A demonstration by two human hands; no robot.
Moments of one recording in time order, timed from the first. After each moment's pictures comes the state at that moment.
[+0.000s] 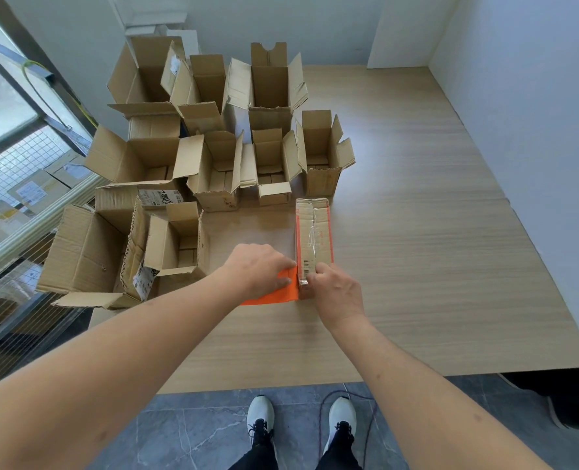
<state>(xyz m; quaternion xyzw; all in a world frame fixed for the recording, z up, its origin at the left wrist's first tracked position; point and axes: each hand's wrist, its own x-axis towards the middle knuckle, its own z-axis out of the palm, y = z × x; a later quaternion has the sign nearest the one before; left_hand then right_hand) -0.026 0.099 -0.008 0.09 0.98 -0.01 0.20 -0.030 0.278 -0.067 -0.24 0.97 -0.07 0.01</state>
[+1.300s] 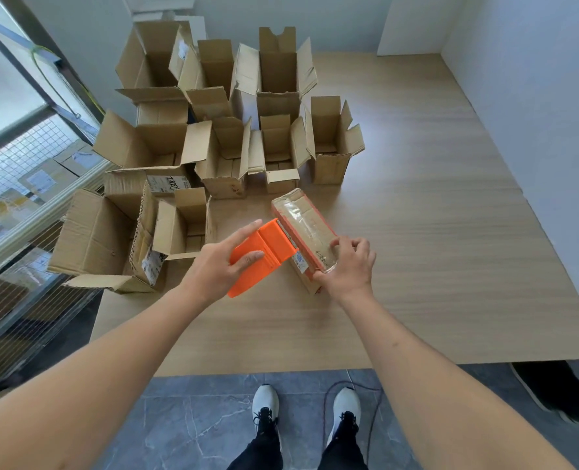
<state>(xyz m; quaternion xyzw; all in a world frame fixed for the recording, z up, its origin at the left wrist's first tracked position) 0.042 0.034 -0.046 -0.08 0.92 0.39 0.01 -0.040 0.280 -0.075 -0.02 0.95 -0.29 0.09</state>
